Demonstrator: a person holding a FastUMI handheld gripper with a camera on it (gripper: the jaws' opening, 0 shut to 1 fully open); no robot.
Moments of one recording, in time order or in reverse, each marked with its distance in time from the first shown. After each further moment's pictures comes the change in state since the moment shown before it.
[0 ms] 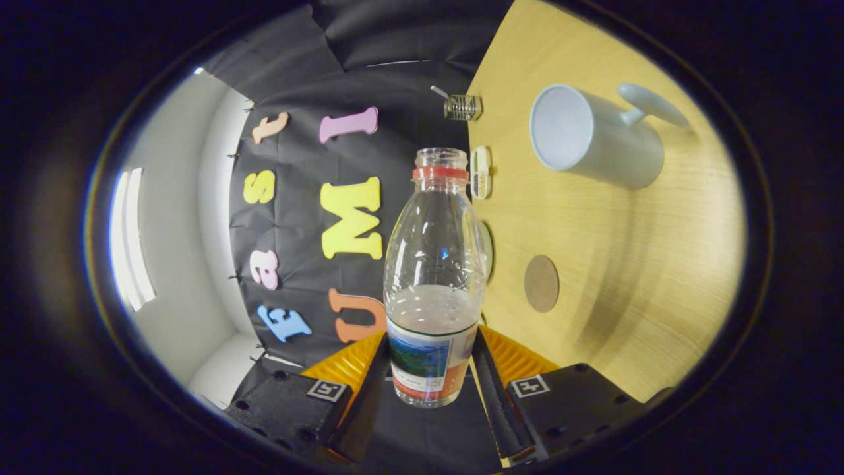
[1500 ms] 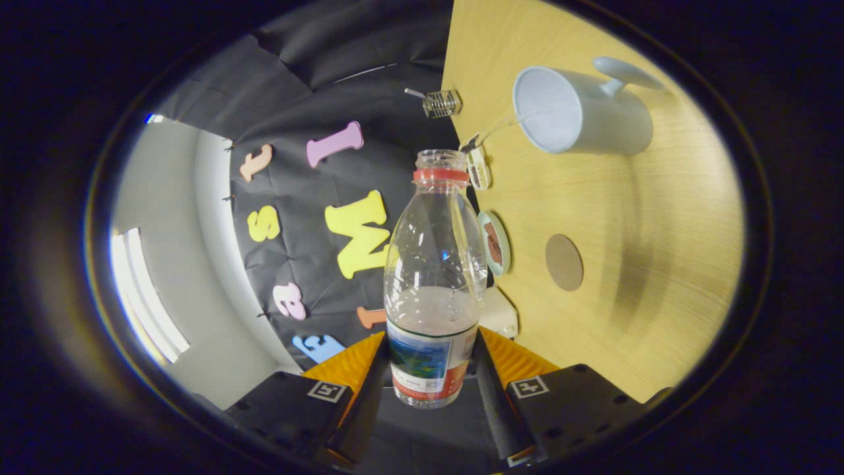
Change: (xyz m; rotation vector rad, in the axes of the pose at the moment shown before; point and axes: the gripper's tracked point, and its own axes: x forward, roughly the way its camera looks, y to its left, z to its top) arm 0.002 0.022 0.008 0.222 0.010 0.073
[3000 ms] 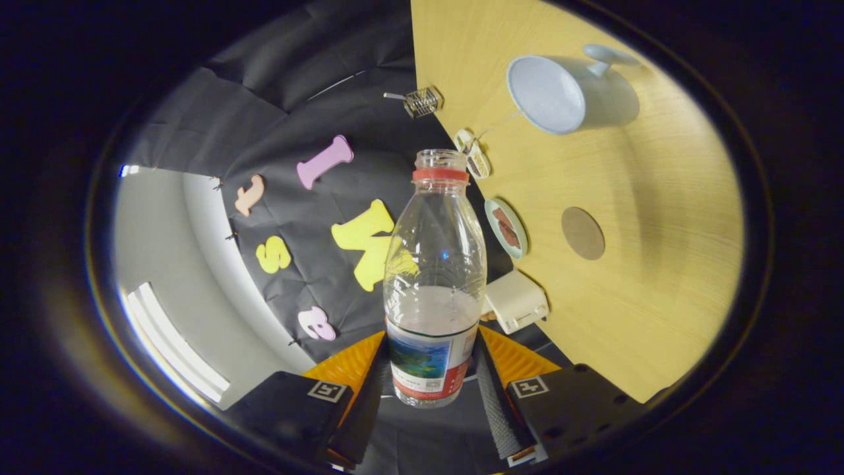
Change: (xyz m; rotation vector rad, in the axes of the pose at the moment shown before) arm 0.006 0.054 0.005 0.215 -0.015 0.041
